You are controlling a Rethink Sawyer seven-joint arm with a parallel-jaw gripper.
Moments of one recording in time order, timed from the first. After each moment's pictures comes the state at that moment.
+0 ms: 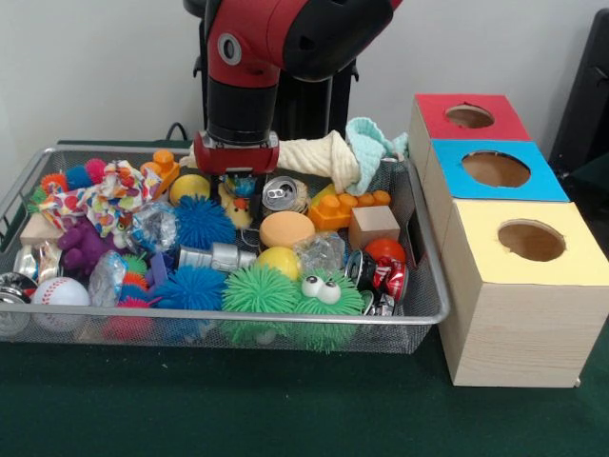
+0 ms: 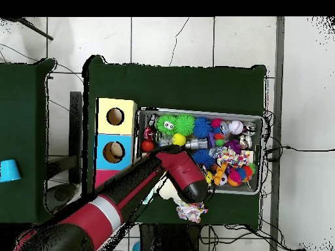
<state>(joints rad) 0.35 0.10 -0.77 1.32 -1.64 -0.63 3.60</state>
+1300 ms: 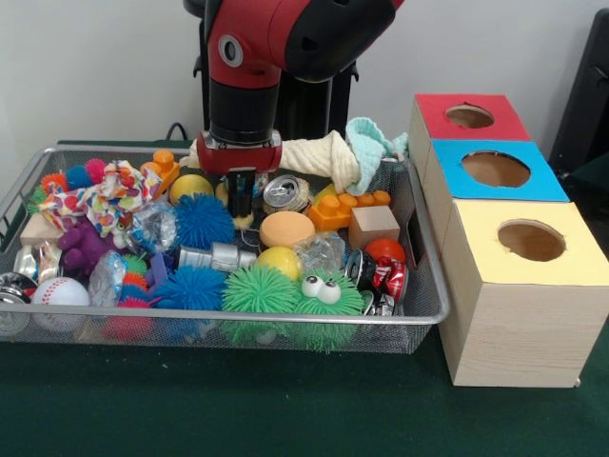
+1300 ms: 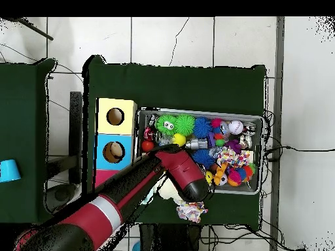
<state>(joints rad) 0.35 0.10 -0.76 1.32 -1.65 -0.66 3.61</state>
